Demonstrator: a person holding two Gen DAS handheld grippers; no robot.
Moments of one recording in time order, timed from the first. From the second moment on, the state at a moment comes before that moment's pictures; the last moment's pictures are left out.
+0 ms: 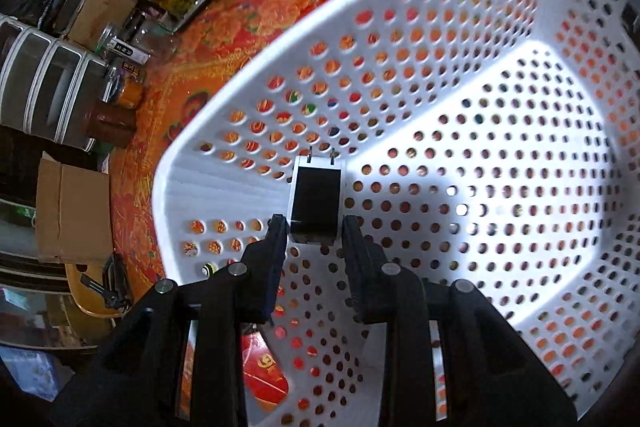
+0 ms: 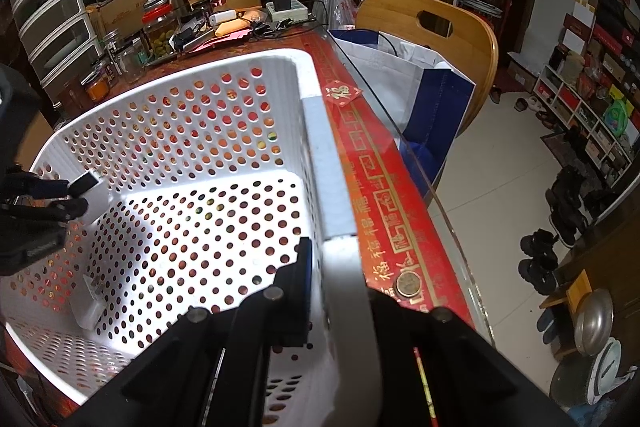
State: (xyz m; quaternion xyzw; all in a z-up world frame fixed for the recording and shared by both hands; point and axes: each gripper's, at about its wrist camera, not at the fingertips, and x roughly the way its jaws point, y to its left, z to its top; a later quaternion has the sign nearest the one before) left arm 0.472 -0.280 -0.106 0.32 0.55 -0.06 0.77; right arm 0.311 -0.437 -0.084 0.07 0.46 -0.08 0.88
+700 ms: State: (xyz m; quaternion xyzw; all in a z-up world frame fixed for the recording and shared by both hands) left arm 0.421 -0.253 -0.040 0.32 0.42 -0.07 0.85; right arm 0.312 -0.441 -0.085 0.08 0.46 -0.08 0.88
